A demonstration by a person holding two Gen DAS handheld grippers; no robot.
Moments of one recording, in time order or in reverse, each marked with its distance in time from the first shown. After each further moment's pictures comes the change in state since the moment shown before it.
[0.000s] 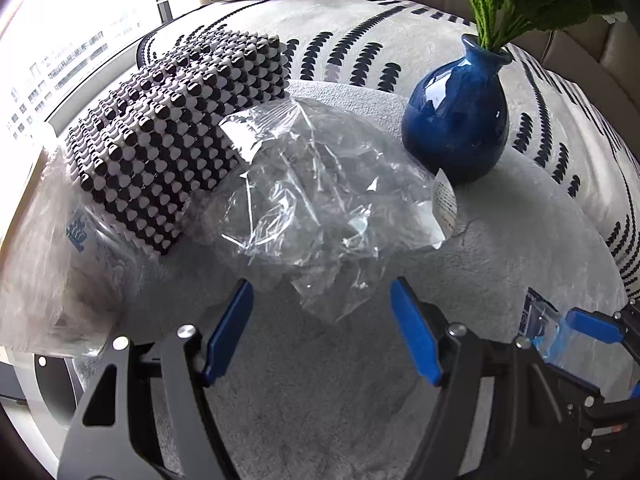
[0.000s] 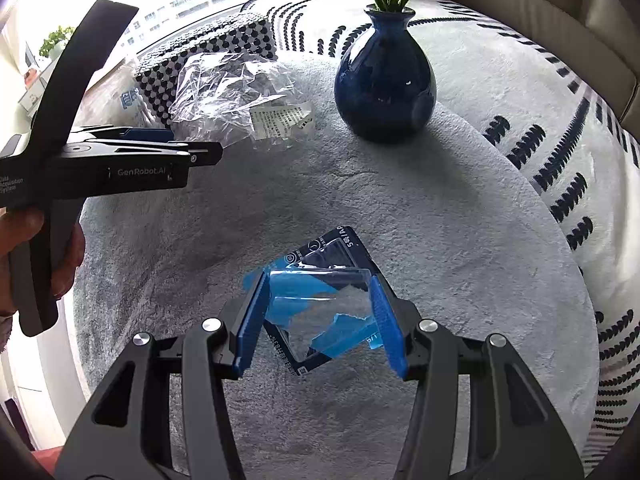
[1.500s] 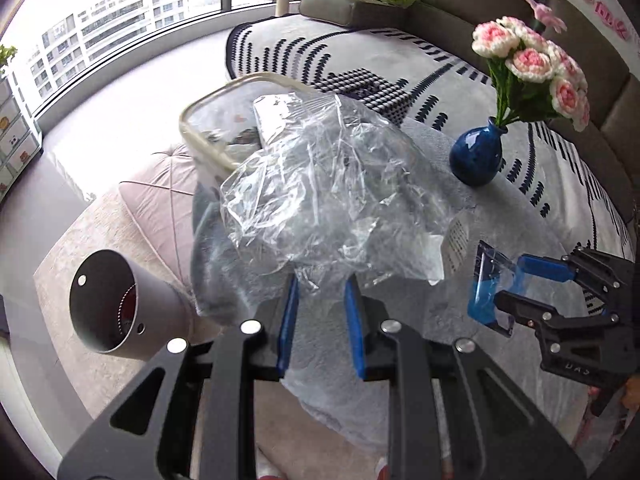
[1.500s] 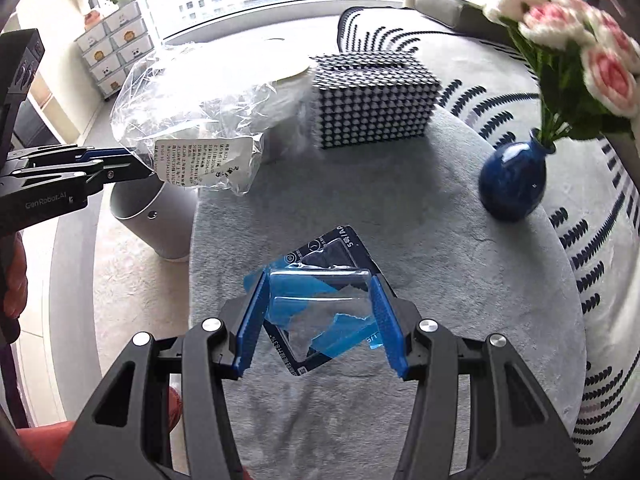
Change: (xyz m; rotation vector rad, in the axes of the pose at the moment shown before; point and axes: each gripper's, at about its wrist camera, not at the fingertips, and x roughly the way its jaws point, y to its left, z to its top) left arm -0.195 0.157 -0.115 -0.211 -0.054 -0.007; right arm -0.071 0.176 0.026 -0.245 0.011 0.081
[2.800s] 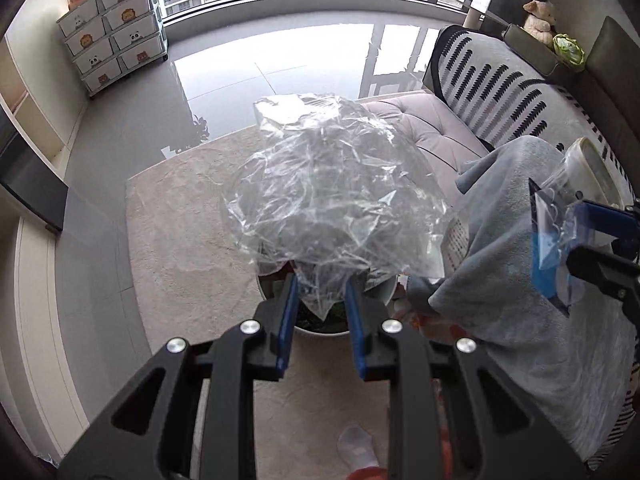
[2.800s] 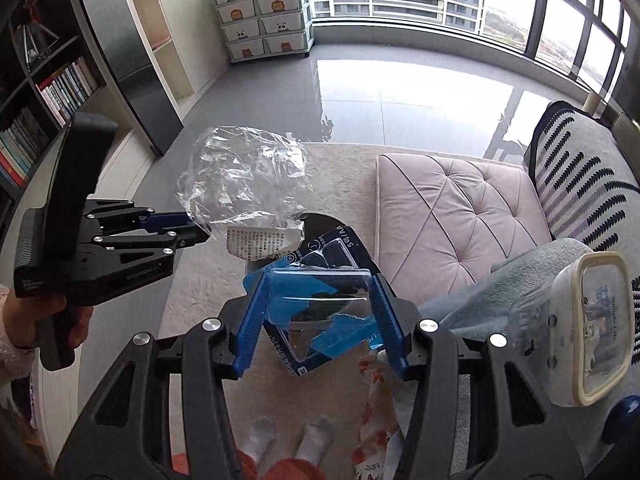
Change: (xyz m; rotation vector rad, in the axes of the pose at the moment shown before) left arm -0.011 0.364 -0.051 -0.344 0.058 0.250; right arm 0.107 0.336 0.191 -0.371 -0.022 0.281
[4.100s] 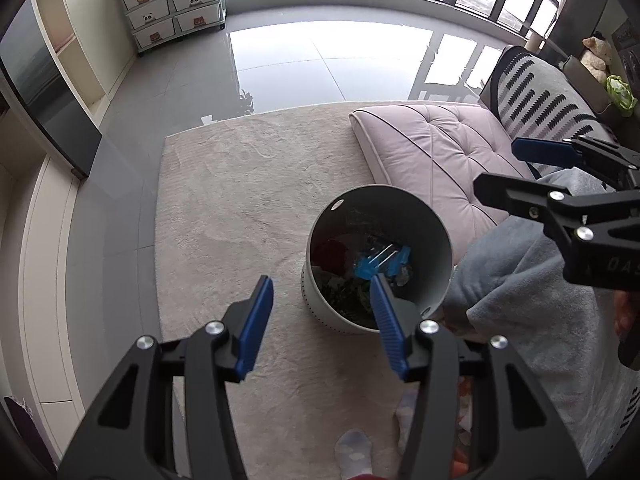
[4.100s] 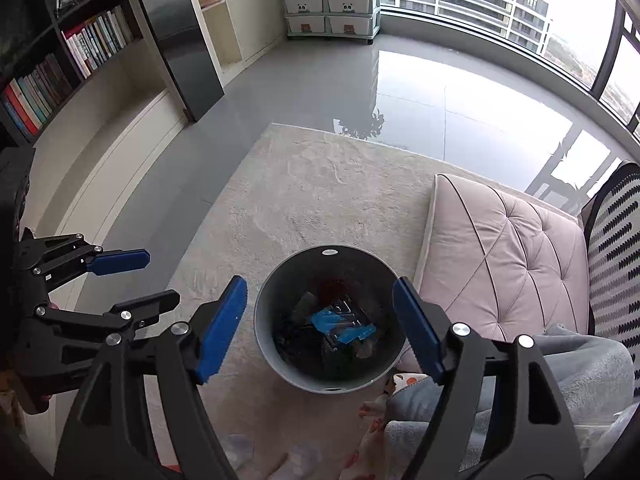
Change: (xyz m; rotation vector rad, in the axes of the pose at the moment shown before) left arm 0.007 0.059 -0.024 -0.187 0.007 0.097; right arm 0.114 0.049 0.073 -0.203 0.057 0.113
